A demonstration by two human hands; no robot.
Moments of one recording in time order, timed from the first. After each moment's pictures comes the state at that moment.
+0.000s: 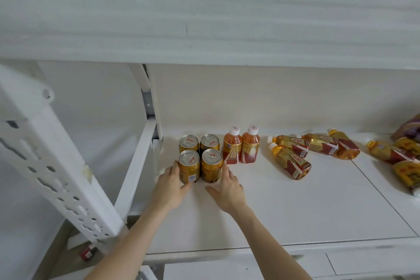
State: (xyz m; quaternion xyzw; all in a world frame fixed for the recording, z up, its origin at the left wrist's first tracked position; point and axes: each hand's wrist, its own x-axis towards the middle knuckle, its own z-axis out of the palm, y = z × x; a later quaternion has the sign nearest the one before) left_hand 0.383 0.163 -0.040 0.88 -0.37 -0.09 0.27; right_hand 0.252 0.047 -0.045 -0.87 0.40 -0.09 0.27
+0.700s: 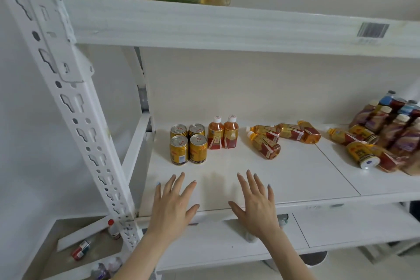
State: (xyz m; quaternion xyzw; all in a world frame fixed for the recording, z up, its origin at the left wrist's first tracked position) left_hand 0.261 0.253 -0.038 0.84 -0.52 0.11 0.09; right_hand 0.079 0.100 -0.036 -0.92 0.38 -0.12 0.04
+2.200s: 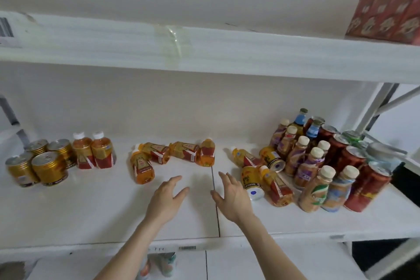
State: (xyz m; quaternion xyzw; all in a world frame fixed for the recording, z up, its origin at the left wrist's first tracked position) left_hand -0.017 -0.127 -0.007 0.85 -0.34 -0.17 0.37; right_hand -0.157 -0.270 -0.005 -0.92 0.35 -0.11 0.17
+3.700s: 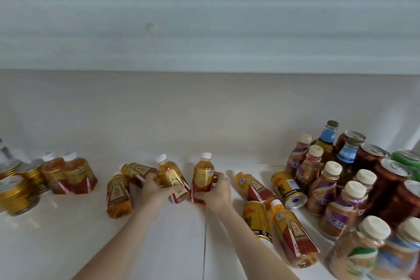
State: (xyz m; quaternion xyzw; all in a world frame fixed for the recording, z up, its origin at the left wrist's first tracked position) left_hand 0.085 -0.264 -0.050 0.77 -0.09 -0.17 0.61; right_hand -0.034 -0.392 -0.056 -0.73 0.37 -0.22 0.53
